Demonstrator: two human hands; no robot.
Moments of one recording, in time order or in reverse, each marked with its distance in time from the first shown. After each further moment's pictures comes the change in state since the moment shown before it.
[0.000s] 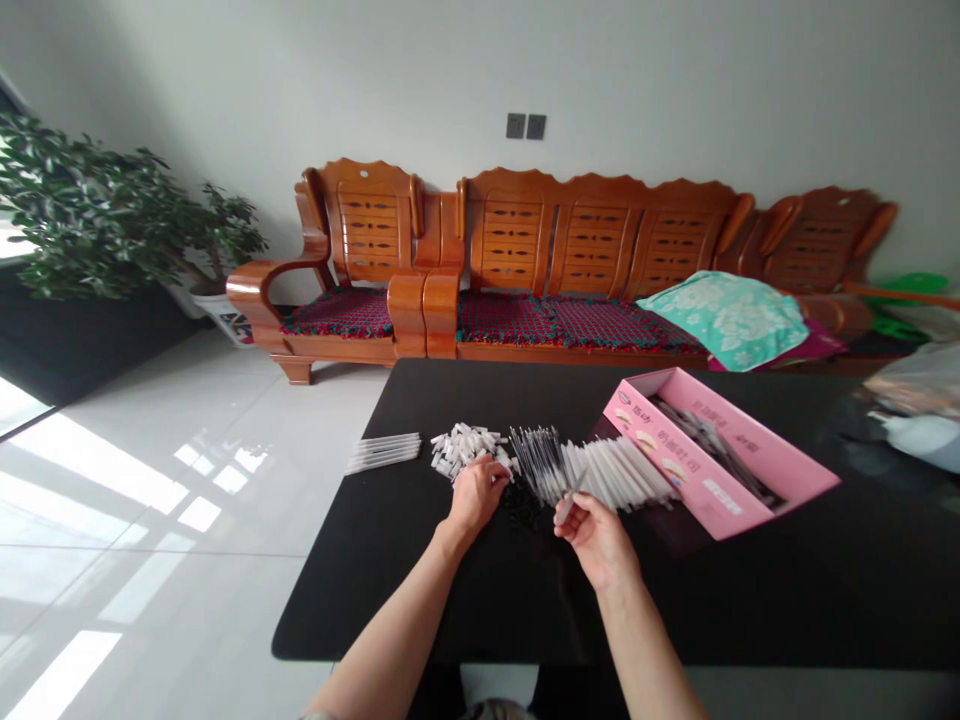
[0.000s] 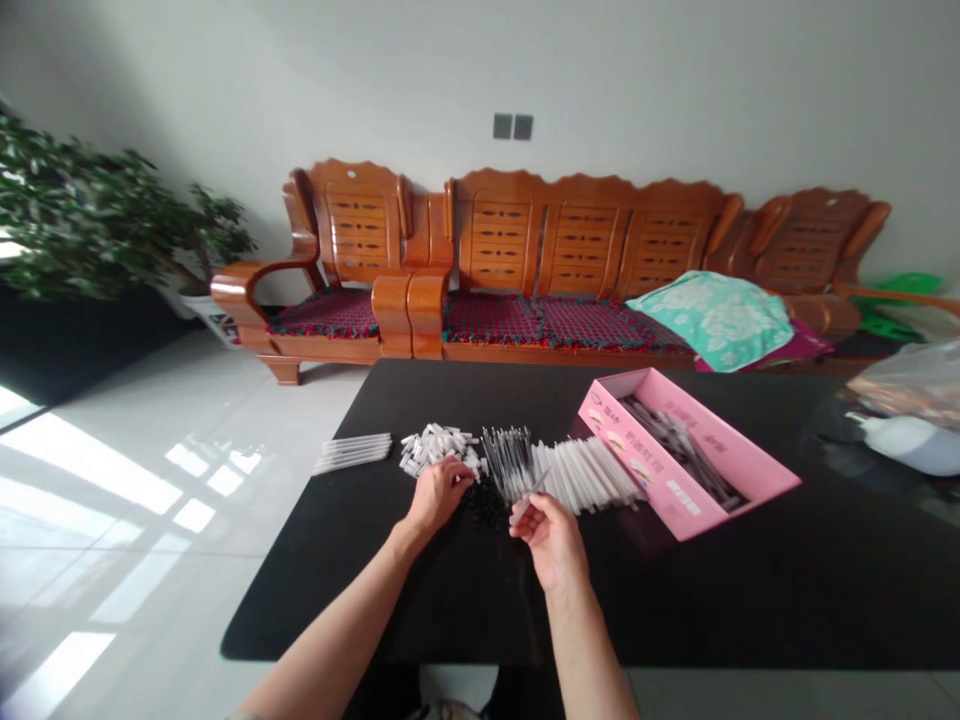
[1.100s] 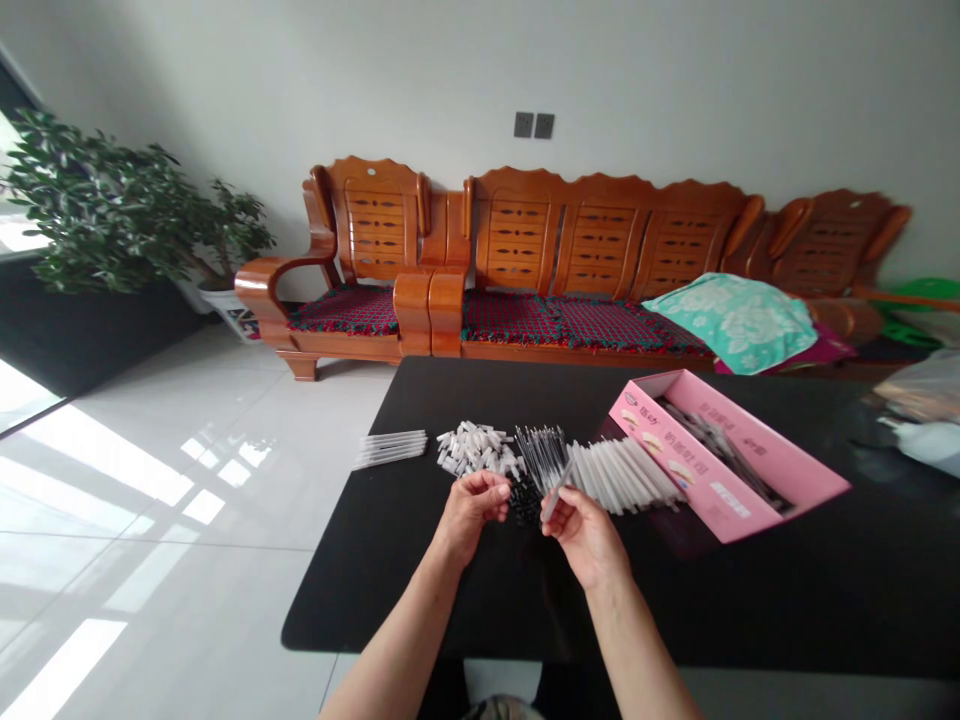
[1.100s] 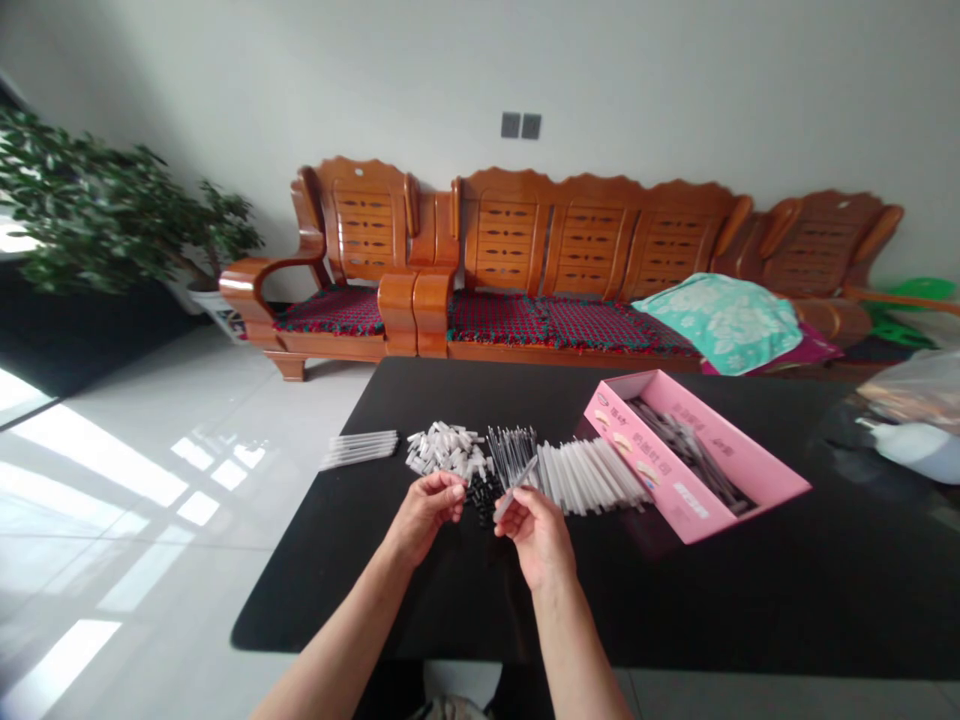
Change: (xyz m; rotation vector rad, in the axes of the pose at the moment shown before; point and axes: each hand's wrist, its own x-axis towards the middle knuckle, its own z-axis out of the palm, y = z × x) left_hand -0.038 0.024 -0.026 -1.388 -0.022 -0.431; right_hand -0.013 0.007 0.031 -0.041 -0.134 -0.019
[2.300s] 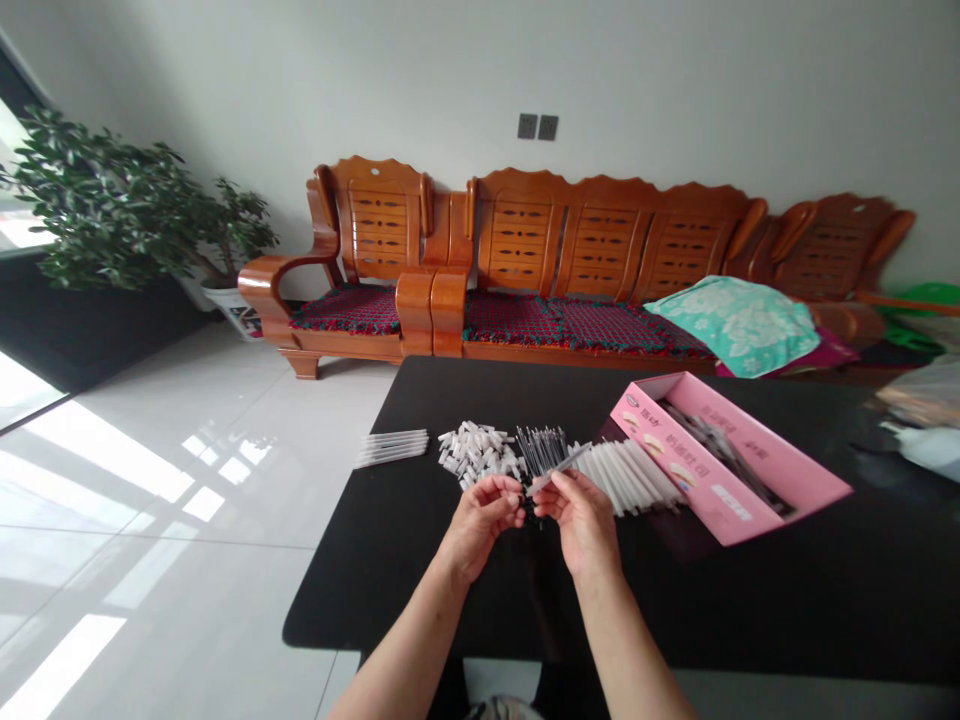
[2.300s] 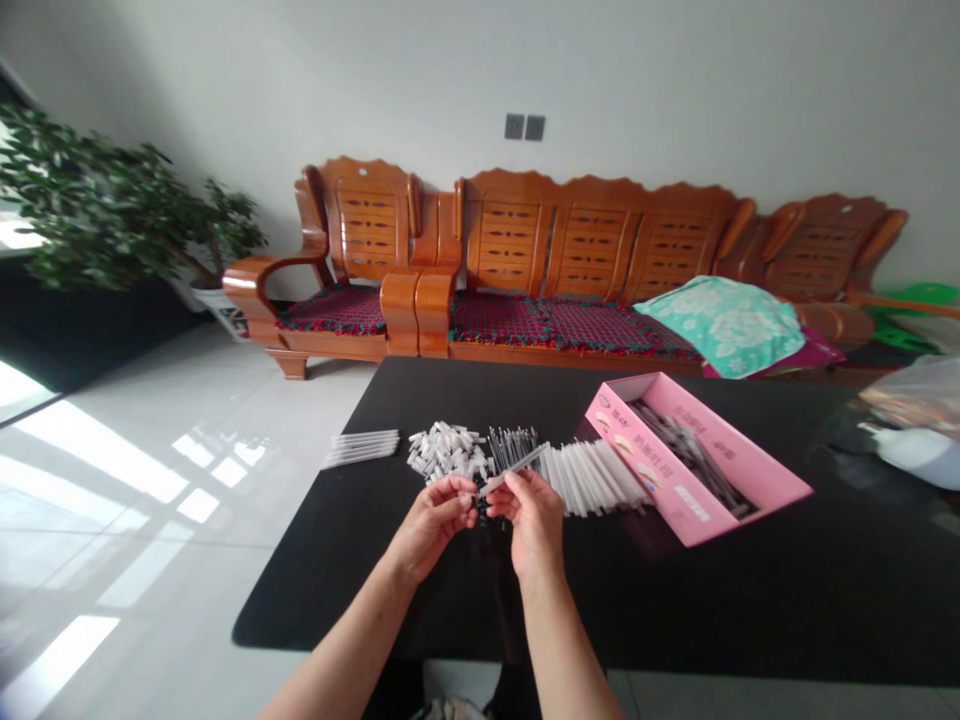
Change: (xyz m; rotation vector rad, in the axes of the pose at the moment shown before) left_hand -0.018 0.005 0.017 -0.119 -0.087 -0.061; right_hand -0.004 -0.008 0.035 -0.132 0.060 -0.227
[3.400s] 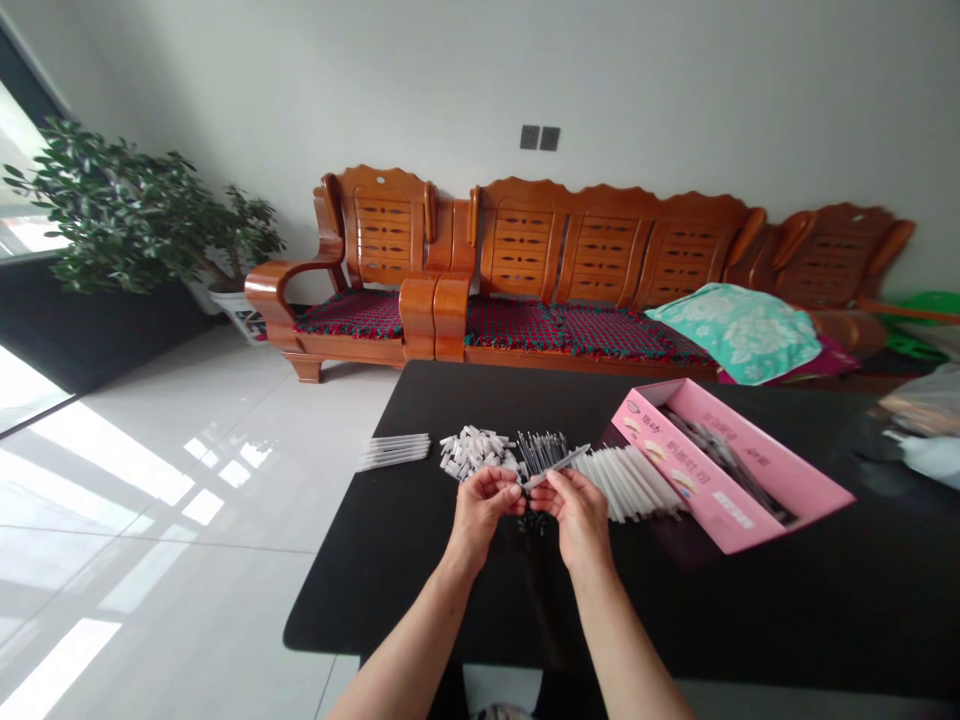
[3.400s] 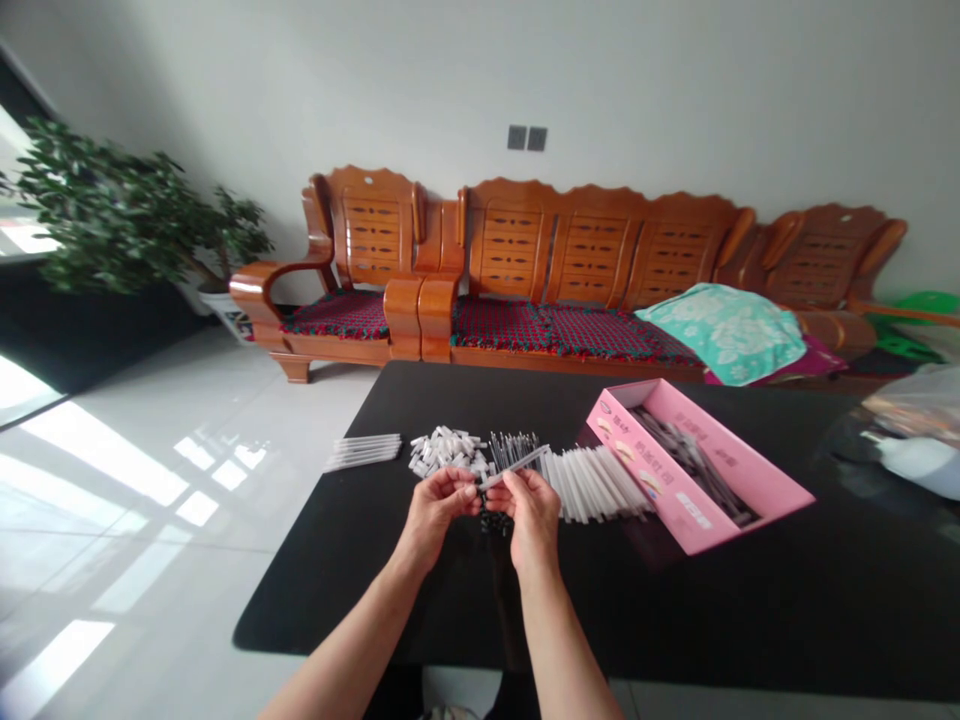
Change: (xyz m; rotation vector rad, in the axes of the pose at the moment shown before) left_hand 0.017 -0.004 -0.001 0.142 0.100 0.201; right_hand 0.012 0.008 0.002 -0.054 0.025 -0.030
